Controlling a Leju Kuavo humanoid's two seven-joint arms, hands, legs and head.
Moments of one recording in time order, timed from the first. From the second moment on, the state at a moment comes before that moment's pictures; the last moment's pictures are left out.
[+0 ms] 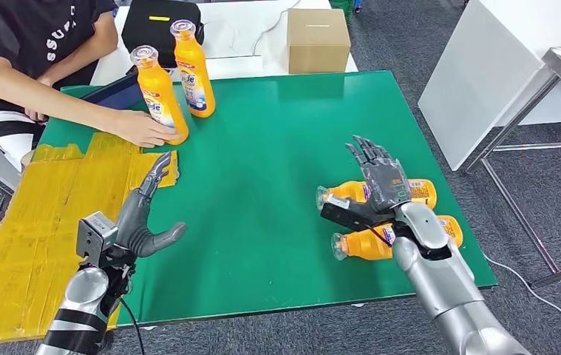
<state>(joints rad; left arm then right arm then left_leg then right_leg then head) -0.23 0.00 -0.15 -1.33 -0.05 -0.13 -0.41 -0.43 -0.23 0.36 -1.17 1.00 -0.22 -0.15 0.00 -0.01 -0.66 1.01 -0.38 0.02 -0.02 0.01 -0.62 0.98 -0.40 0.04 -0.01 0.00</state>
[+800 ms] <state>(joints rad) -0.23 -0.02 -0.15 -1.32 -0.03 -0.14 -0.41 -0.54 -0.28 0.35 -0.91 1.00 -0.20 -0.17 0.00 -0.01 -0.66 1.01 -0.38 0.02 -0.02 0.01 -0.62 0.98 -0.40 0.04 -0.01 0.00</state>
